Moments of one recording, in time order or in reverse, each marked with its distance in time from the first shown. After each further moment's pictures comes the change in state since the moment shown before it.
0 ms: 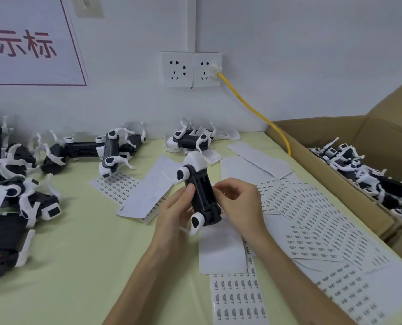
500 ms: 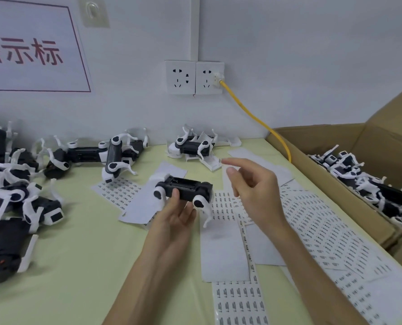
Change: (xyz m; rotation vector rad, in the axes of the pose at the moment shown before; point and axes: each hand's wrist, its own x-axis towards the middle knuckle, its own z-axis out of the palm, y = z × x) left_hand 0.015 -0.003 -0.013 -0.485 0.184 -0.141; right_hand 0.012 -0.044 -0.027 0.024 0.011 -0.268
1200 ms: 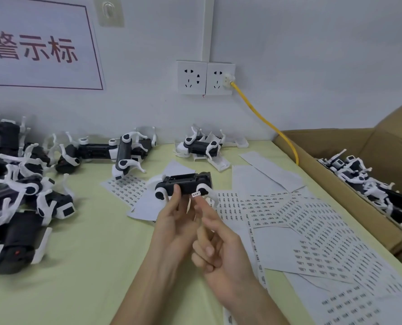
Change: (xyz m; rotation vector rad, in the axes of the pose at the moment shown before) left_hand -0.009 0.013 0.011 -0.239 -0.032 -0.114; right_hand -0.085 -0.024 0.071 1.120 -0.186 0.806
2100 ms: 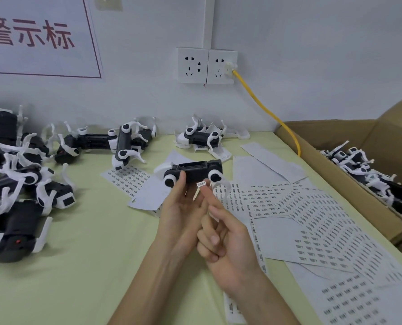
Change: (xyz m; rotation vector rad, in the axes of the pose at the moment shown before) left_hand -0.007 -0.004 0.005 0.131 -0.106 0.006; right_hand 0.002 -0.001 -0.007 0.039 -0.002 -0.013
